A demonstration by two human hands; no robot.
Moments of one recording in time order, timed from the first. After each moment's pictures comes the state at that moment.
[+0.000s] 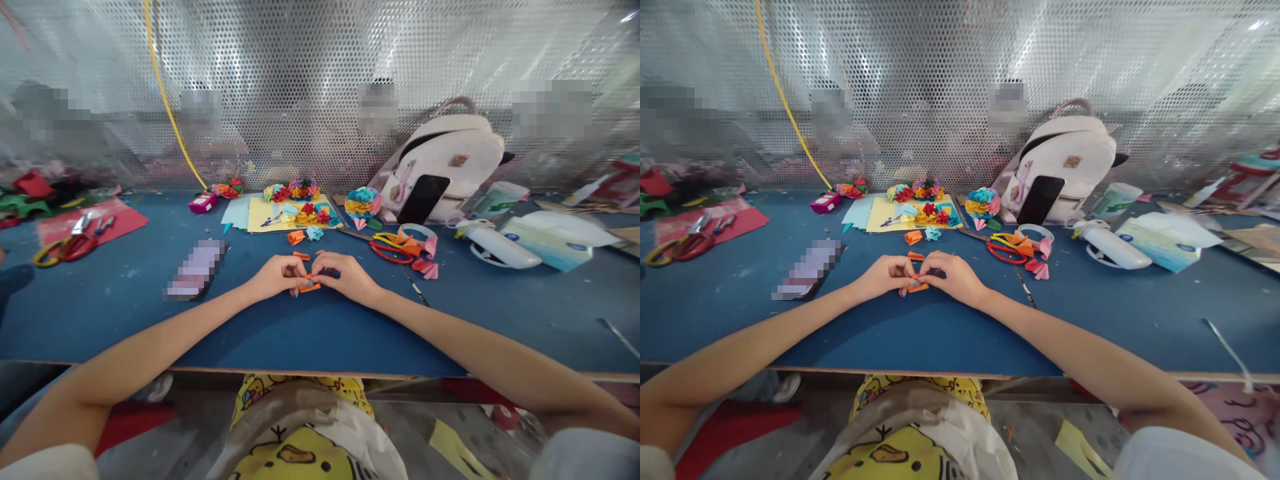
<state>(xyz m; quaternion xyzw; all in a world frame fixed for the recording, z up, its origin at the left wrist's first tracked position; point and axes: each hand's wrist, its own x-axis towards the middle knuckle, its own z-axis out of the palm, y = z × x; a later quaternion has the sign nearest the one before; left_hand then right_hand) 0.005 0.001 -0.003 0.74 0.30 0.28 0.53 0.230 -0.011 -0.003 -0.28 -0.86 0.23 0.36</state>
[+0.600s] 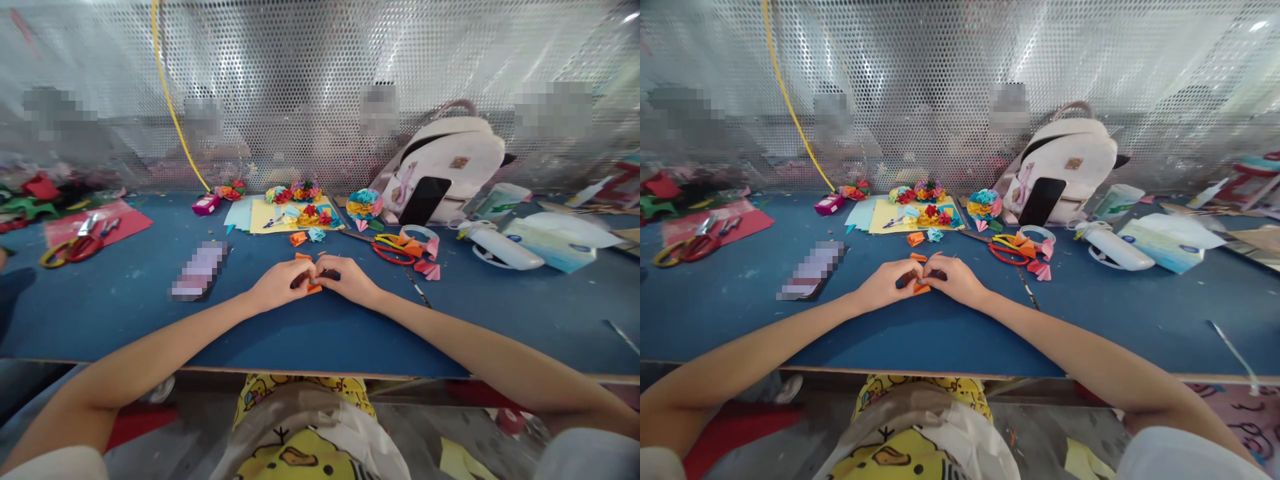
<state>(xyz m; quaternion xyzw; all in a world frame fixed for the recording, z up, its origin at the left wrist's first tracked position) 0.008 -0.019 0.011 0.87 0.29 0.29 0.29 0.228 -0.011 -0.006 -0.30 -0.85 0.26 0.35</state>
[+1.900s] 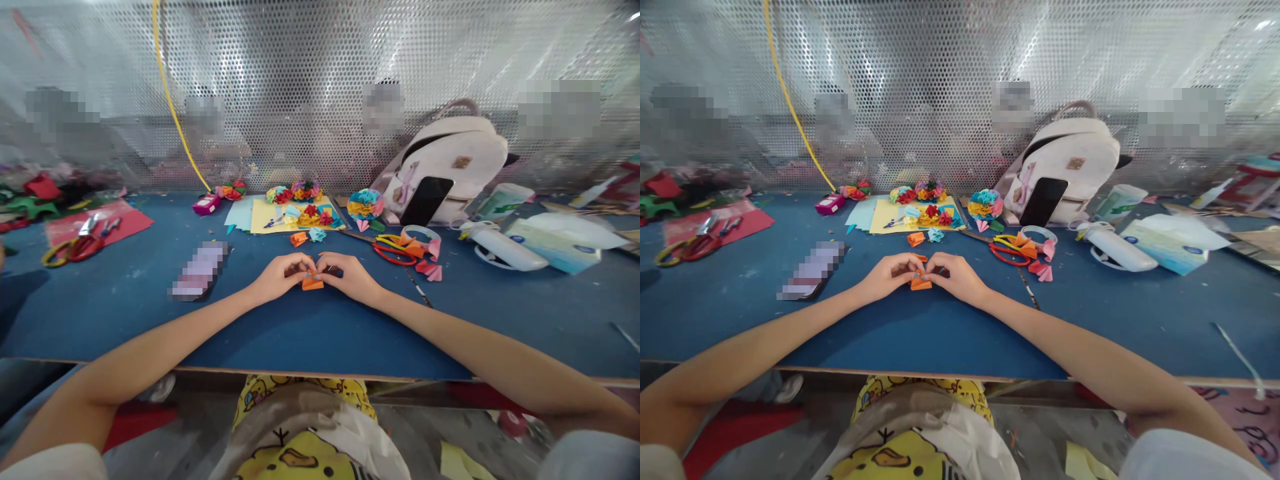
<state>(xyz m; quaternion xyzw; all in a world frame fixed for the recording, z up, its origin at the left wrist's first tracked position) 0.007 -0.003 0.001 0.79 0.28 0.33 0.43 0.227 -0.010 -0.004 -0.32 -0.82 0.30 0.37</state>
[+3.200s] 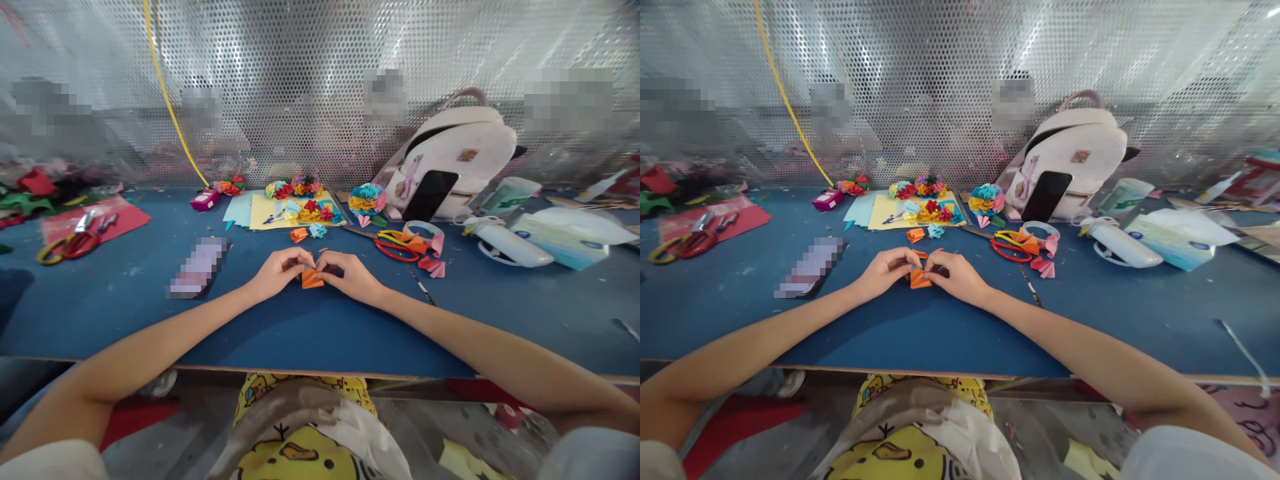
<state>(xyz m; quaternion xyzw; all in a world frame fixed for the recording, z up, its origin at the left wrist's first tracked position) 0.007 -0.001 -0.001 0.76 0.28 0.38 0.45 0.227 -0.014 -0.005 -0.33 -0.83 0.28 0.36</state>
